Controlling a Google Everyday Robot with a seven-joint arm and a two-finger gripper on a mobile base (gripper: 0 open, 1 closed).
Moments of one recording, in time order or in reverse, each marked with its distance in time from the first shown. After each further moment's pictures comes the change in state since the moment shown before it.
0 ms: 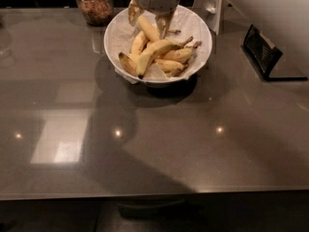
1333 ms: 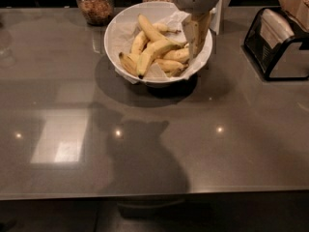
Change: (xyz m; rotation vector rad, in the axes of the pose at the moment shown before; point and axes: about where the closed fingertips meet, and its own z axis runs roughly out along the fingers) arm -0.046 0.029 -0.092 0.242 -0.120 0.346
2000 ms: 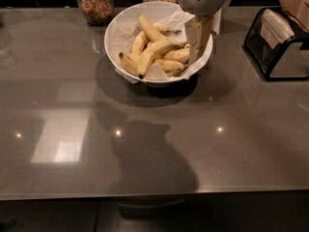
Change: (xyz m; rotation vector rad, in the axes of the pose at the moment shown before) arm -0.002 0.007 -0.004 0.010 -0.047 0.100
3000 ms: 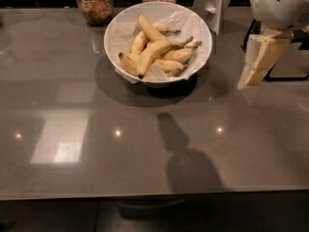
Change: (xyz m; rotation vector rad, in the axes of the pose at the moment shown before) arm 0.022 0.091 -0.081 -0.044 0.105 0.548
